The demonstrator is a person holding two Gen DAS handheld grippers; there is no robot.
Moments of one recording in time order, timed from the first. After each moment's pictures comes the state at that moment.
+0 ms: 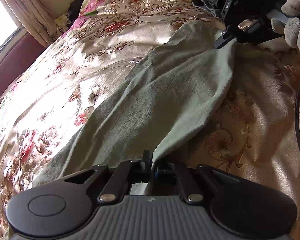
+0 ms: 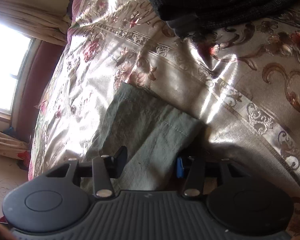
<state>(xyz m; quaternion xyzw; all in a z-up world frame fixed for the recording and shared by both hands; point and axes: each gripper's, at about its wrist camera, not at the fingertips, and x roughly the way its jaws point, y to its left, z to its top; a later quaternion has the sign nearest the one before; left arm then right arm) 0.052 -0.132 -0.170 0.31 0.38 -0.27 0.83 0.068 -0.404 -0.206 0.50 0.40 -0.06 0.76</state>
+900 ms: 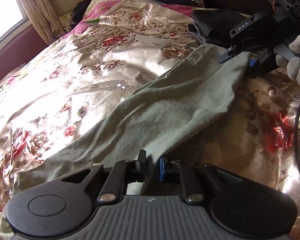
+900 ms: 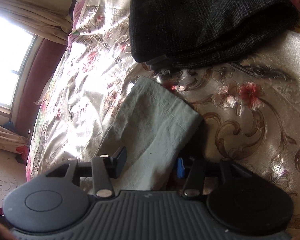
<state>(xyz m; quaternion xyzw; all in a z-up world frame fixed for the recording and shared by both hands) 0.023 -0.151 -0.128 0.23 0.39 -0.29 0.84 0.034 -0.462 -0.193 0.49 0.40 -0.06 0.77</state>
